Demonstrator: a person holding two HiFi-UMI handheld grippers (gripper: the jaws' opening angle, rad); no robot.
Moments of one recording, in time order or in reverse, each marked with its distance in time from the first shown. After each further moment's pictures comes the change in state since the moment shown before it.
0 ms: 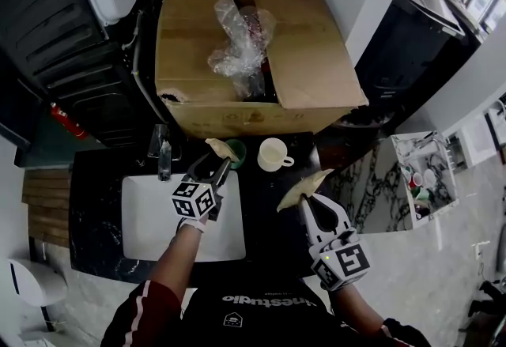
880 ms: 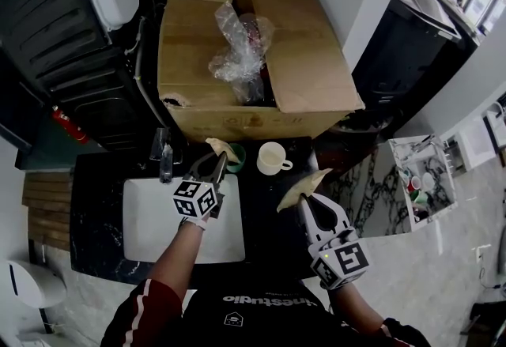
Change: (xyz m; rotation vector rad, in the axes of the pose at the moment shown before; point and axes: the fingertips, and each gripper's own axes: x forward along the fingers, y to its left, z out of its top) left arm 0.002 -0.015 0.032 0.066 -0.068 -0.018; right arm -0.003 0.003 0.006 -0.020 0.008 0.015
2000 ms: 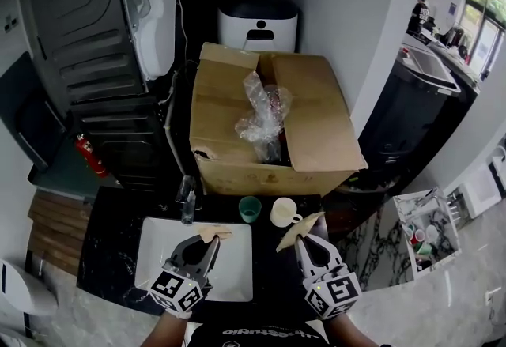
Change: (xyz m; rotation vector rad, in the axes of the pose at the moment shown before) left arm -0.173 -0.078 0.098 0.150 -0.100 0.005; right arm 0.016 0.026 0.023 -0.020 -0.064 0.044
